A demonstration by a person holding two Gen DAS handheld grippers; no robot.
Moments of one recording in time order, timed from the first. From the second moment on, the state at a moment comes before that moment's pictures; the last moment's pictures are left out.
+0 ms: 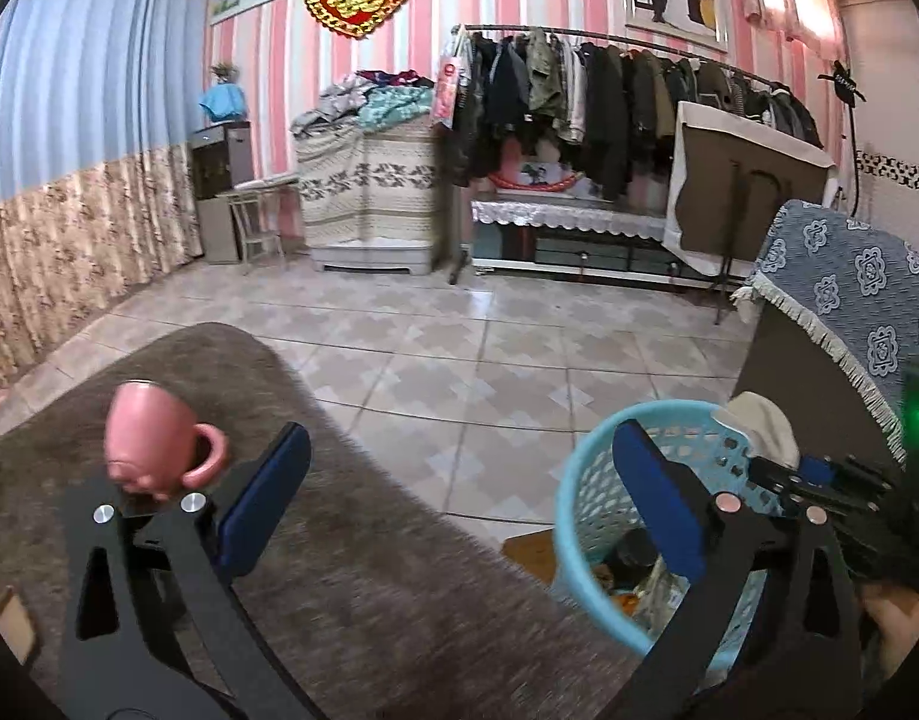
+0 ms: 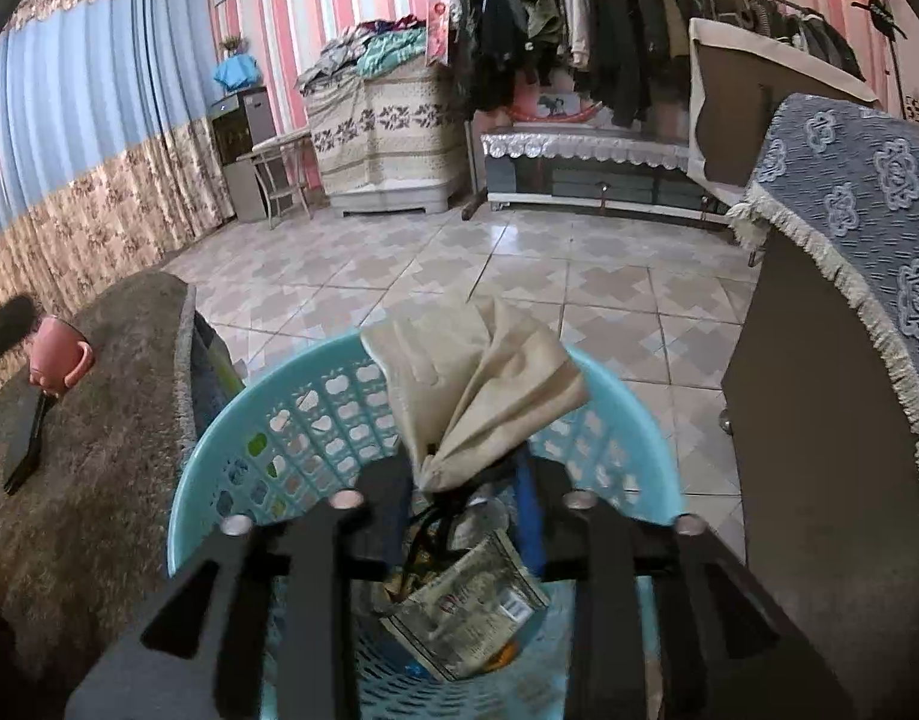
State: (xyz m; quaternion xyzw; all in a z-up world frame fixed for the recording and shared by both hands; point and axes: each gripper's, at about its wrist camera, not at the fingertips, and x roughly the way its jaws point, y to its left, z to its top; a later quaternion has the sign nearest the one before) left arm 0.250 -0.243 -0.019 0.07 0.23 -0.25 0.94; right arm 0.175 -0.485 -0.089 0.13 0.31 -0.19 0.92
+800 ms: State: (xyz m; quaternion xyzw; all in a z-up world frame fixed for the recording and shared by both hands) left arm 0.148 -0.089 0.014 0.01 0.21 -0.13 0.97; right arm 0.107 -0.388 -0.019 0.08 0.26 -0.15 0.95
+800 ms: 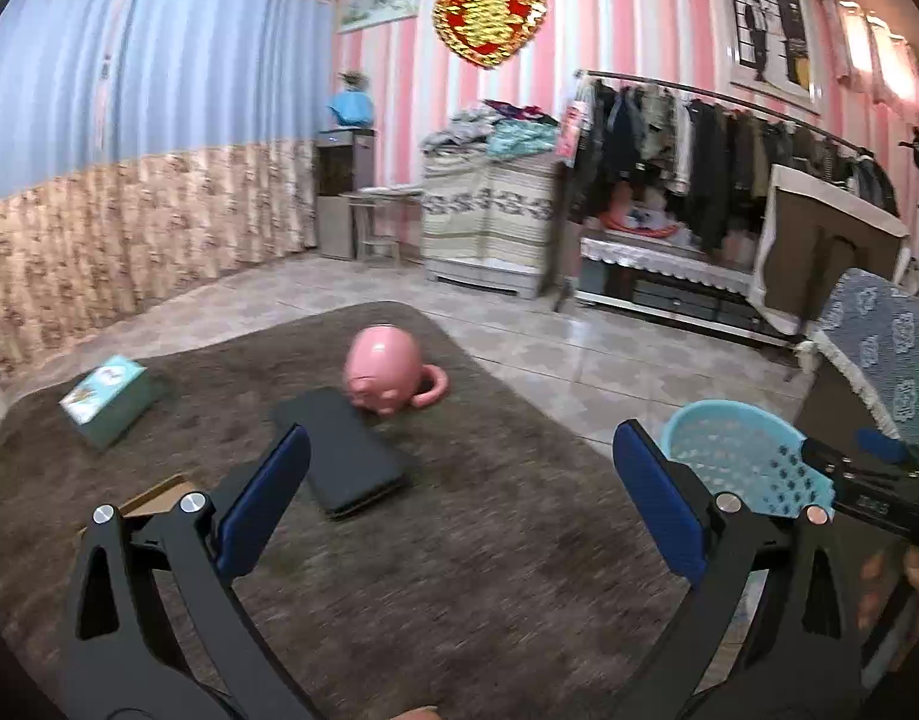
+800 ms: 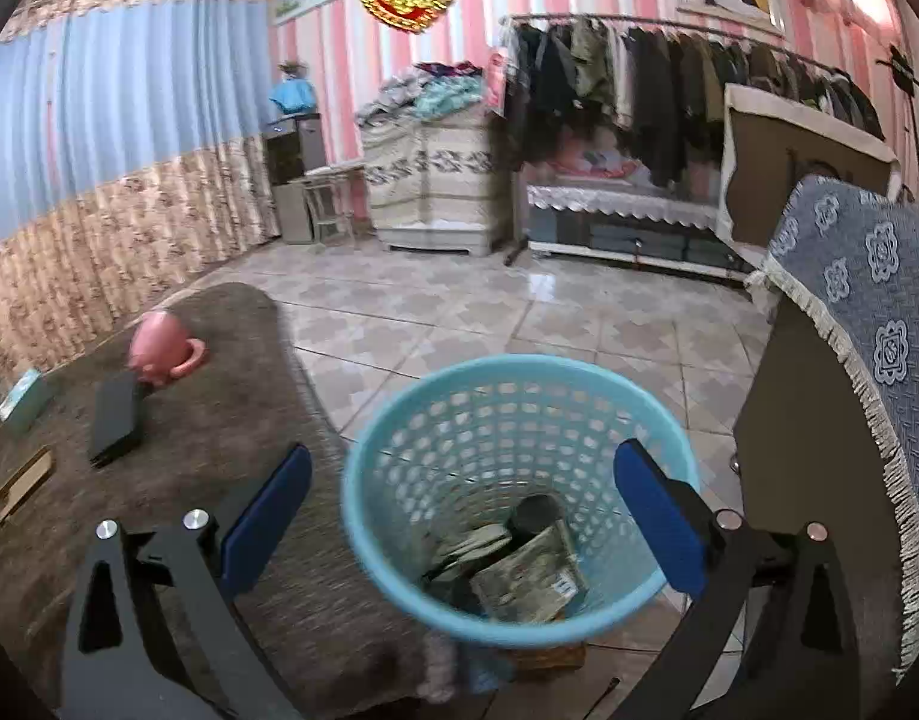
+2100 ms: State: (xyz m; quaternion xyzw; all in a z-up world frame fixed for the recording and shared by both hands) left arm 0.038 -0.017 0.005 -0.02 0.17 -0.07 0.98; right arm 0.018 -0.265 0.001 0.02 0.19 -0.06 0.98
